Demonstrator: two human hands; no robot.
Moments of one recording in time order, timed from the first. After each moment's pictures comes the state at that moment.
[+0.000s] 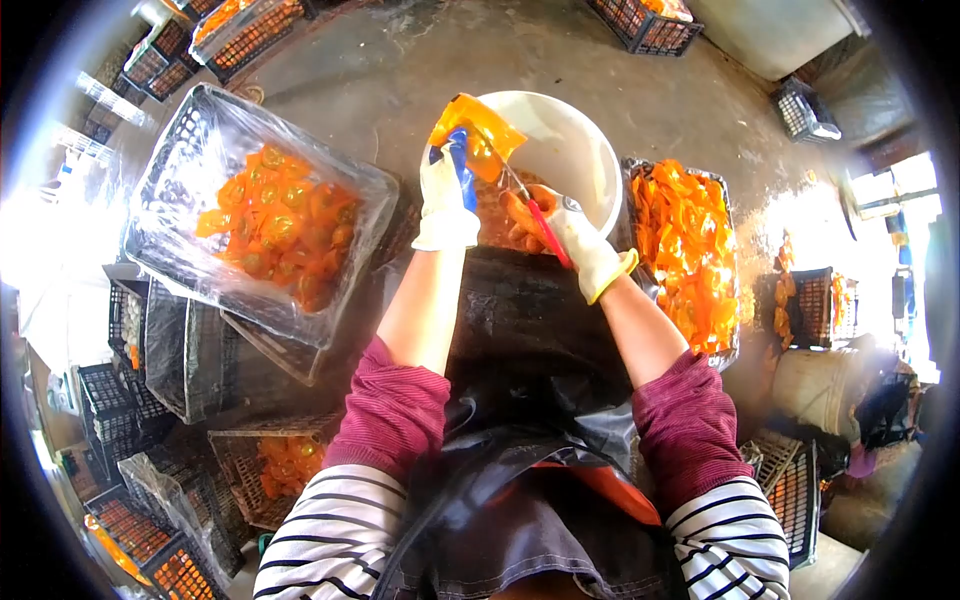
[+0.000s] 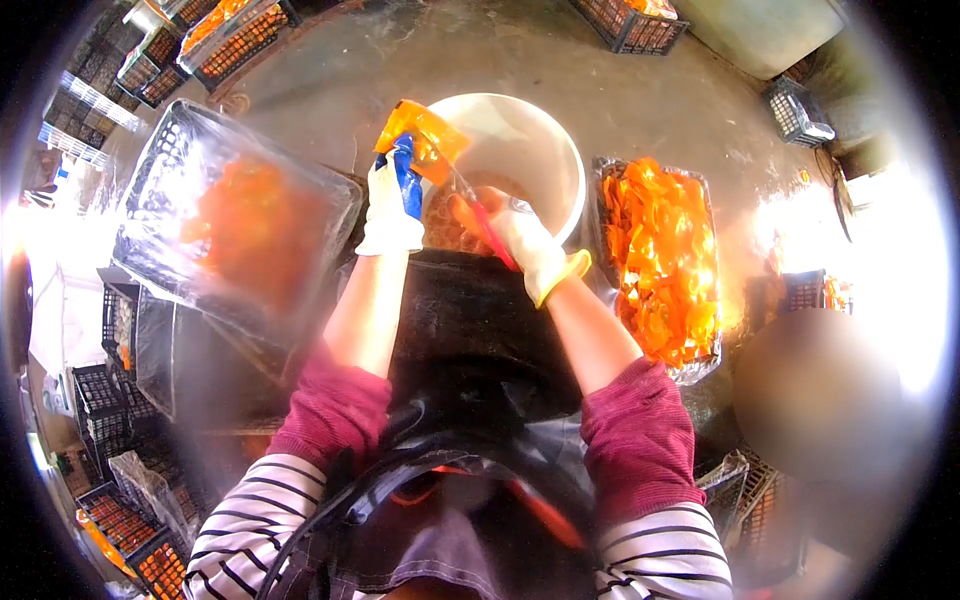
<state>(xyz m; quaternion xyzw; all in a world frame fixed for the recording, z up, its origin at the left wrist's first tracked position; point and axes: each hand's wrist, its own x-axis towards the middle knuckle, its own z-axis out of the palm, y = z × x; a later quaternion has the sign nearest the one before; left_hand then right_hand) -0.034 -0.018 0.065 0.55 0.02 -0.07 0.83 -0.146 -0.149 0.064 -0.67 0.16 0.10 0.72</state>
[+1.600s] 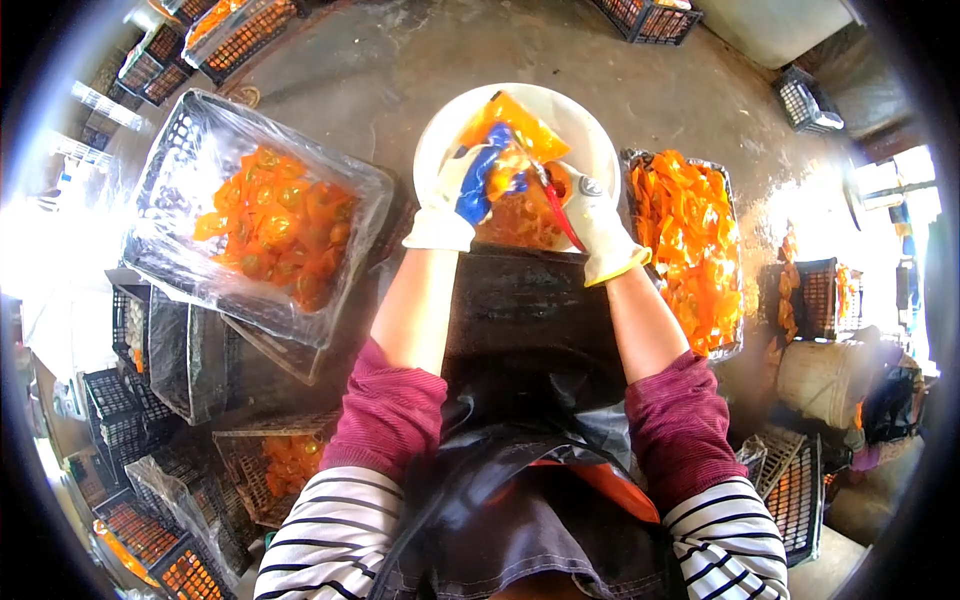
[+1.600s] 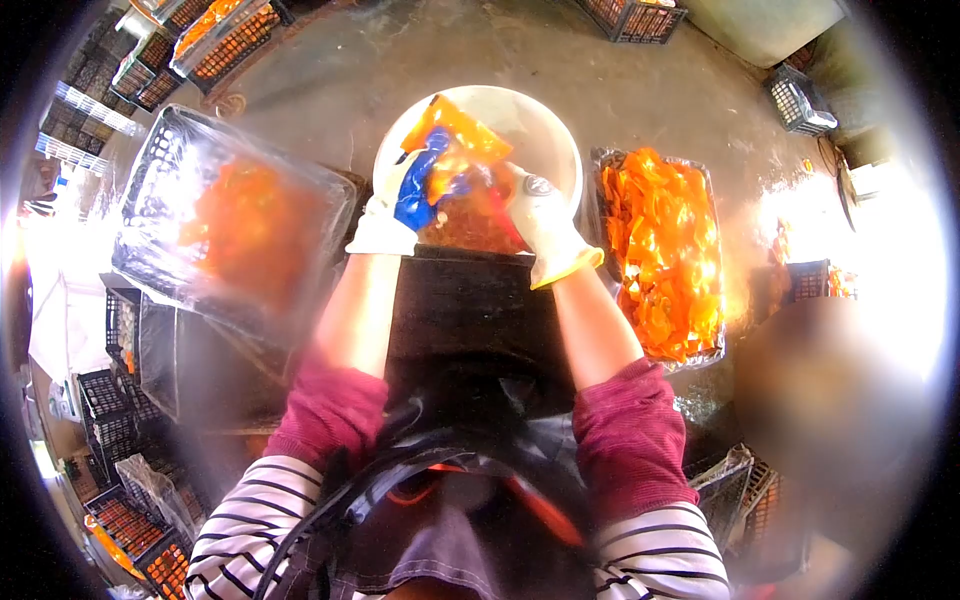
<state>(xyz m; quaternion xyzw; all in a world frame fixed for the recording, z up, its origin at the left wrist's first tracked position) -0.038 -0.025 0.071 0.43 -0.07 -0.29 0.85 -0.139 -0.178 0.049 -0.76 0.14 -0.08 0.63</state>
